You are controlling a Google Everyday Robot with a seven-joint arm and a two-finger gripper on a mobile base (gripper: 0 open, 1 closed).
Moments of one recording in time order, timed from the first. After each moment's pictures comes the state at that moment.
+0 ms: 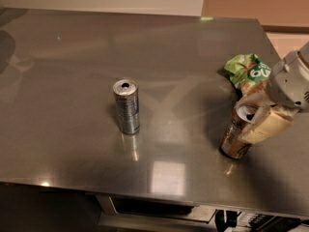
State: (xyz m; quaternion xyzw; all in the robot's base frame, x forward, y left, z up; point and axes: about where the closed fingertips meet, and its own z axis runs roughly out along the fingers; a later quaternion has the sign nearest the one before) arm 0.409 -0.193 0.905 -0.63 0.75 0.12 0.17
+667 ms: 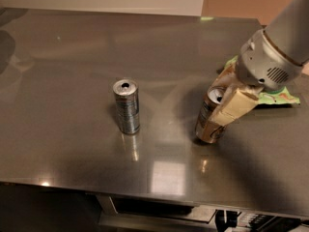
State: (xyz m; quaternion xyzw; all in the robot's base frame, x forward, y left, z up) arm 0.435 -0.135 0.929 -0.64 0.74 0.13 0.19
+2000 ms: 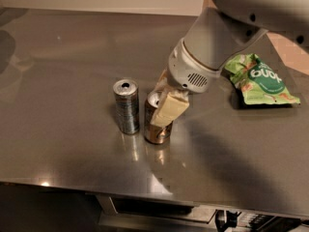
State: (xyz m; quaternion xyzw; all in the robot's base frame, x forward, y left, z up) arm 0.451 -0.017 0.908 -0.68 0.69 0.15 0.19
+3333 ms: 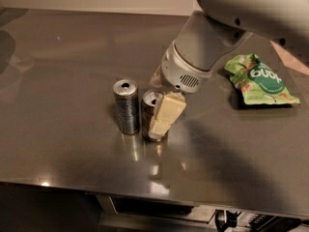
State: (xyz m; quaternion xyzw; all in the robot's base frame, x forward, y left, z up) arm 0.459 -0.006 0.900 -0.69 0.68 0.14 0.19
